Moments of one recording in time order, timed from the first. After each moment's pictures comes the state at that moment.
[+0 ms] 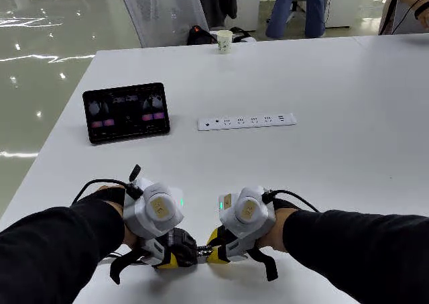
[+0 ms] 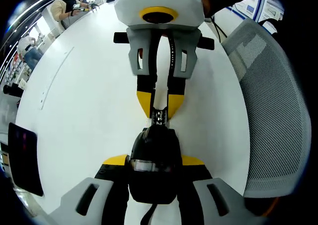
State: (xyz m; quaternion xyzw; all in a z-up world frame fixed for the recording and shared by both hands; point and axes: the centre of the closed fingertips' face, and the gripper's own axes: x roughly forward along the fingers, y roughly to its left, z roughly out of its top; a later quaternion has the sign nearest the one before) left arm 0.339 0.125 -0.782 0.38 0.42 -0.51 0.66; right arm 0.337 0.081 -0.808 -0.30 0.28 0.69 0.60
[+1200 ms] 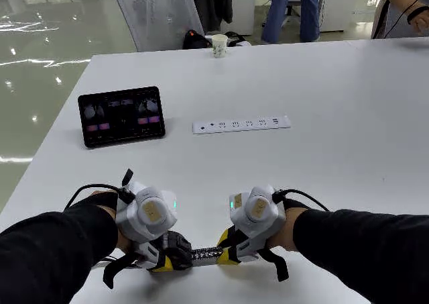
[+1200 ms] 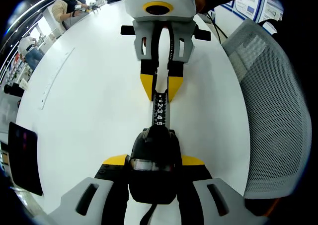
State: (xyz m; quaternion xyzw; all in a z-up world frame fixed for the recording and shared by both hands) left arm 0.339 0.124 -0.783 0.37 0.41 -0.51 0.66; right arm 0.340 0.049 -0.808 -0.30 0.30 0.68 0.60
